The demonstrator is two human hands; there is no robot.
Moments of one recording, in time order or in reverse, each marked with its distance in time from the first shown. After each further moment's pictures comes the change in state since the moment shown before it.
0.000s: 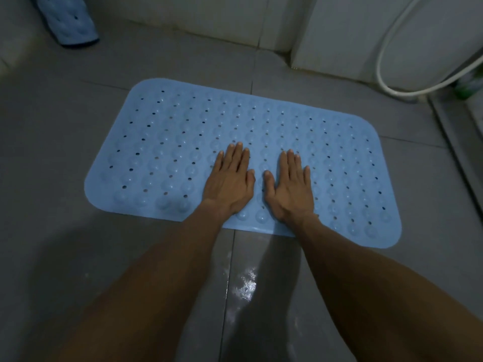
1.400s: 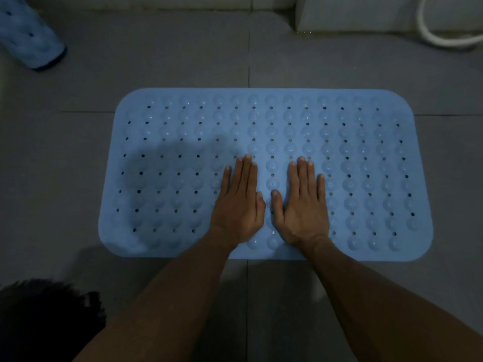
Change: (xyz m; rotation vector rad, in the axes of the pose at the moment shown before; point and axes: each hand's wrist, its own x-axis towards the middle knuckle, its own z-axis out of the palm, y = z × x) left_hand 0.012 -0.001 -0.013 0.023 -0.090 0.142; right_hand 0.006 -0.004 -0.008 -0.011 -0.024 0.025
